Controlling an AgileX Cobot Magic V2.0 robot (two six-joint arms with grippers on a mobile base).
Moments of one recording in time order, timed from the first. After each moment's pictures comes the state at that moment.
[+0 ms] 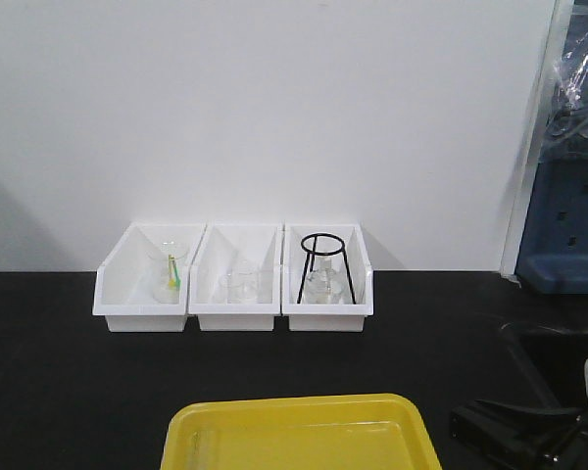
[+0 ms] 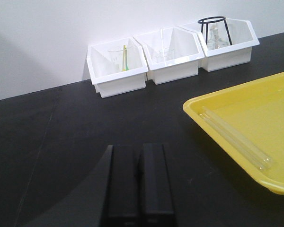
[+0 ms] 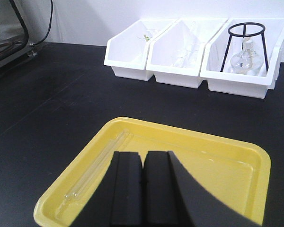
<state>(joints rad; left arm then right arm) -0.13 -0.01 0.03 -0.05 0.18 0.13 0.30 0.89 -0.56 -1.77 -0.34 1.89</state>
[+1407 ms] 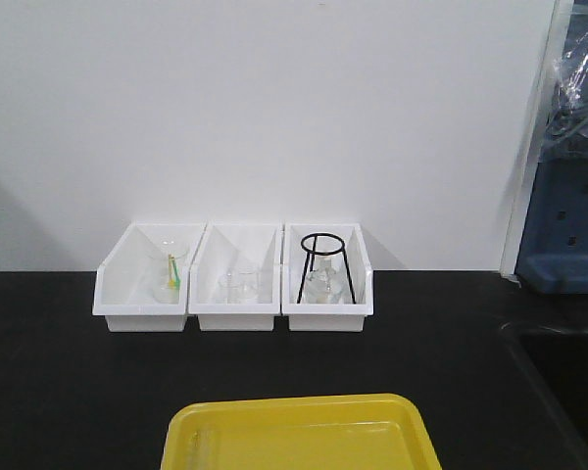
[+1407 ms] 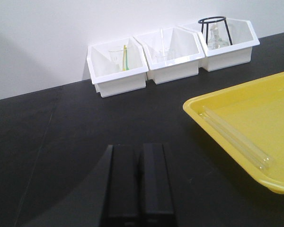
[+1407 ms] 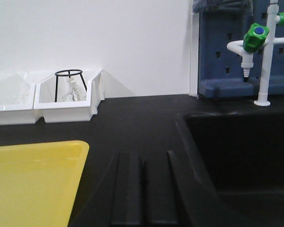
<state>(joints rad) -0.13 -0.01 0.03 -0.05 0.18 0.13 0.01 -0.01 0.03 0.01 0.11 0.03</state>
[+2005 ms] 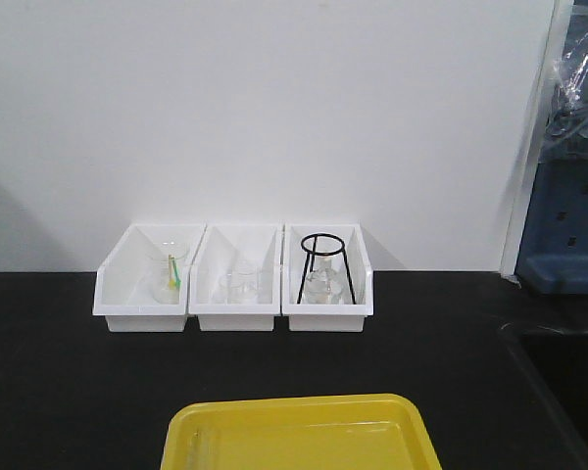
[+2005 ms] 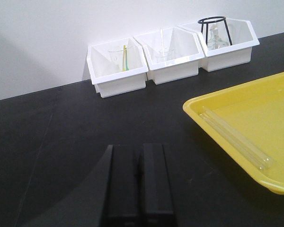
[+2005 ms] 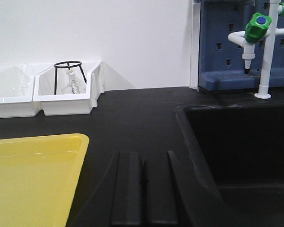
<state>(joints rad) -0.13 -0.01 0.03 -0.05 0.18 0.13 0.00 -0.01 0.03 0.01 0.12 0.03</state>
